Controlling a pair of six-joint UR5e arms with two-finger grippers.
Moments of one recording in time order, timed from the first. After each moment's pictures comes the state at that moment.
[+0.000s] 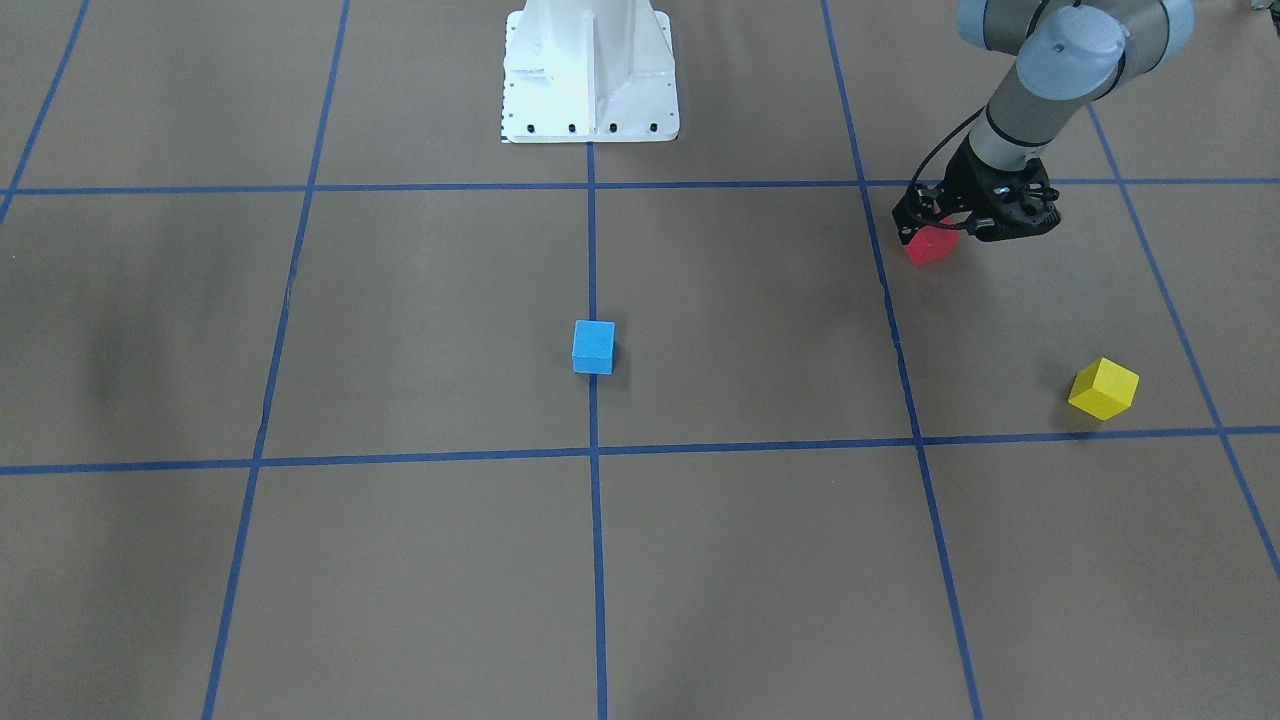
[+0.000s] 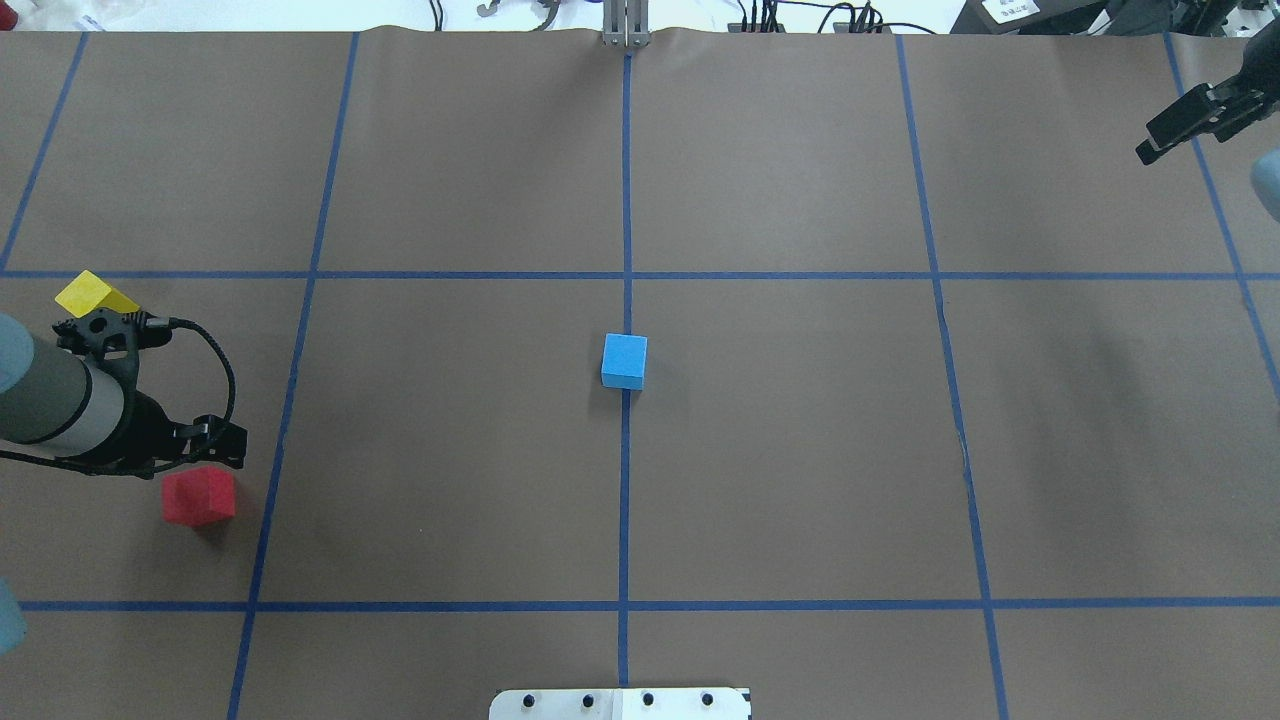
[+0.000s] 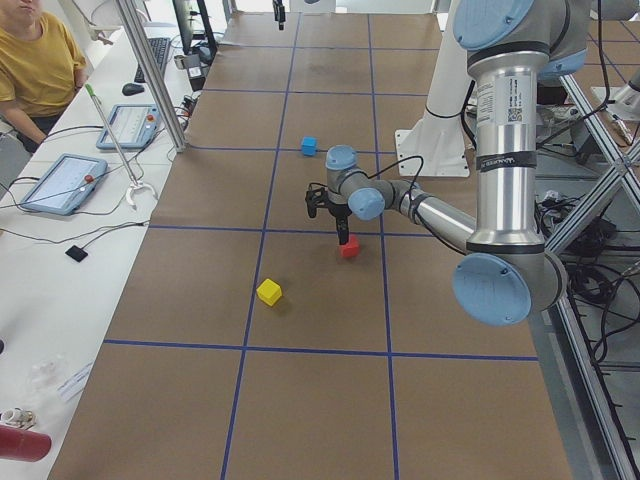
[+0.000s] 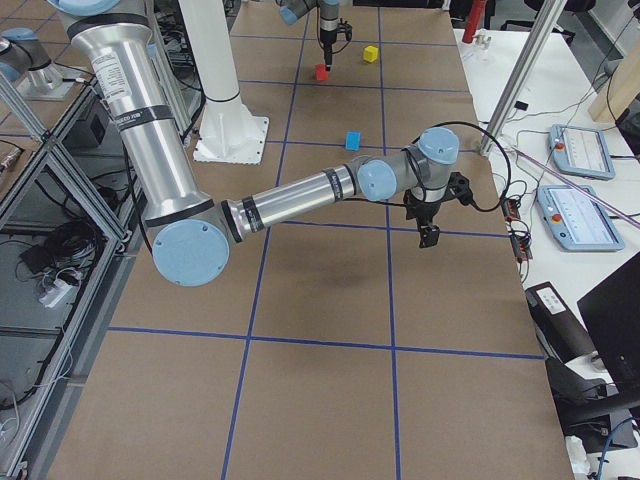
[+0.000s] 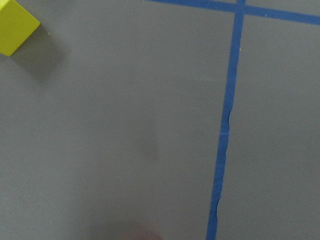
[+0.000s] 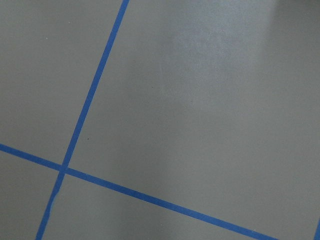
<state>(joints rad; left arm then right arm) -0.65 -1.49 -1.99 -1.89 -2.03 -1.19 1.31 -1.24 1.60 -1.56 2.31 0.12</state>
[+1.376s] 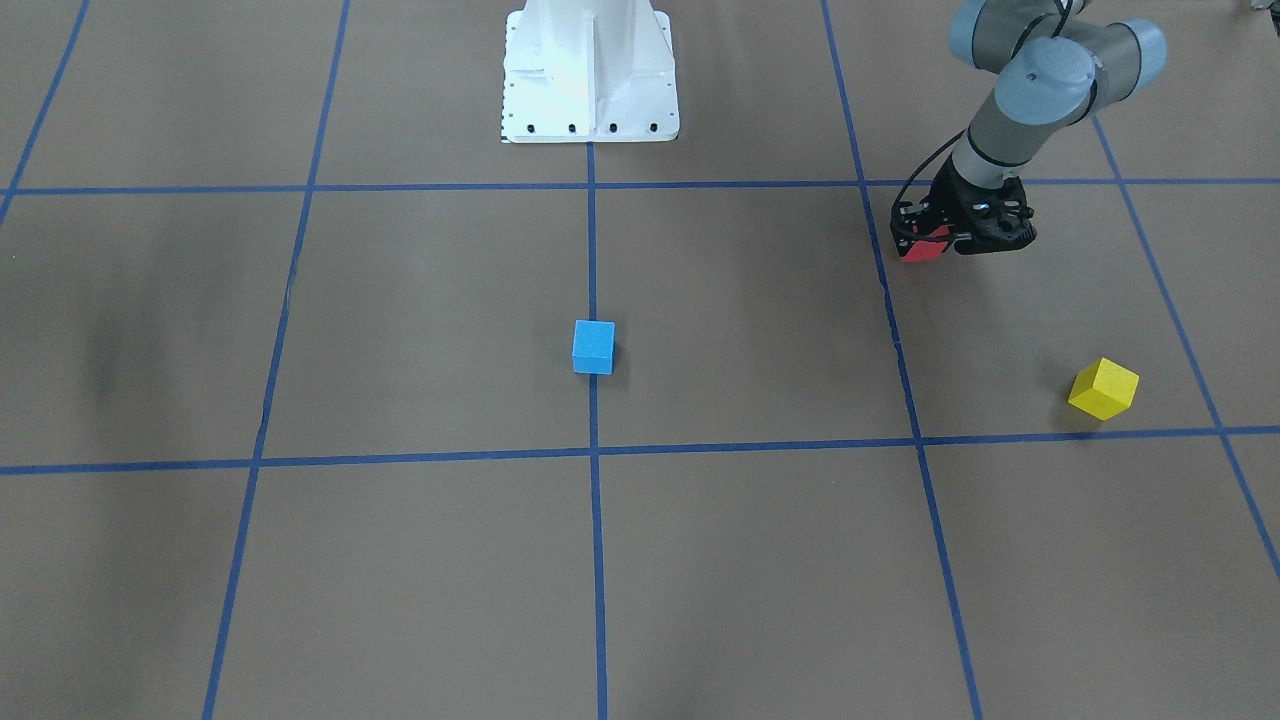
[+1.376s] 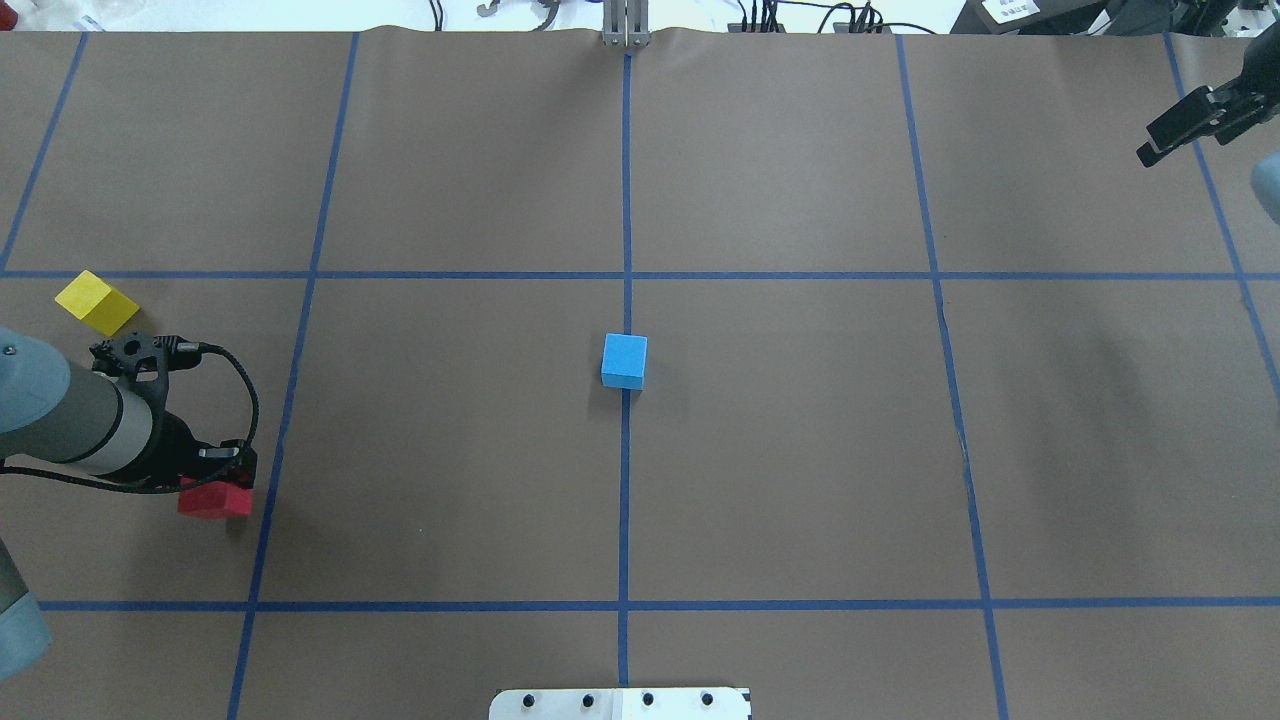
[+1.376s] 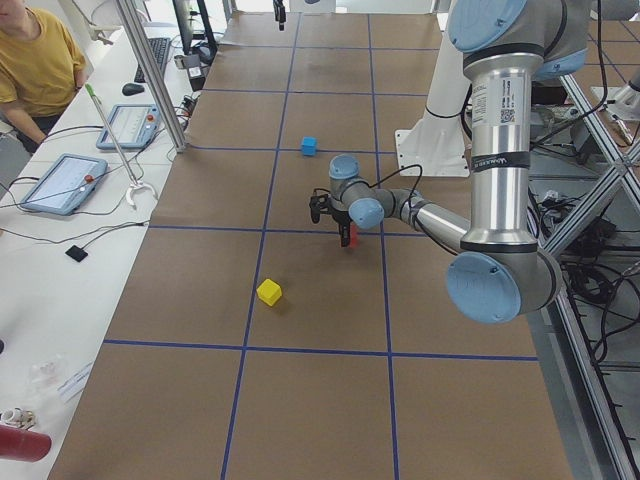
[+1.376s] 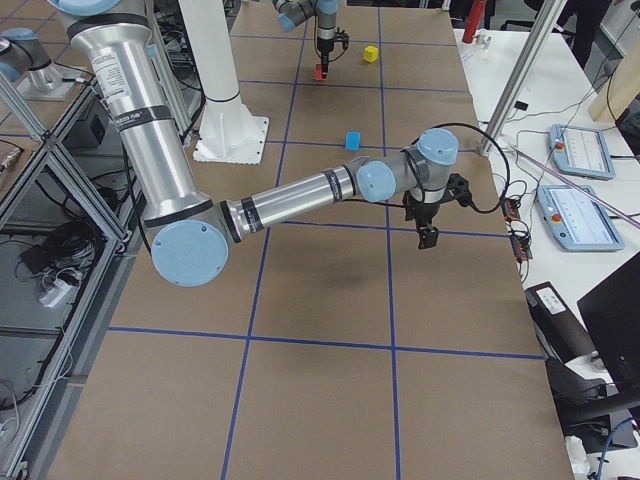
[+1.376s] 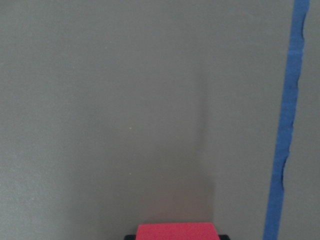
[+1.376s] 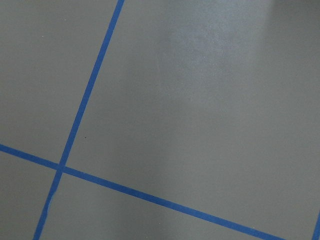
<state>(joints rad) -0.61 -1.52 -1.94 -1.95 -2.03 -1.19 1.31 -1.25 1.60 -1.56 2.31 0.13</state>
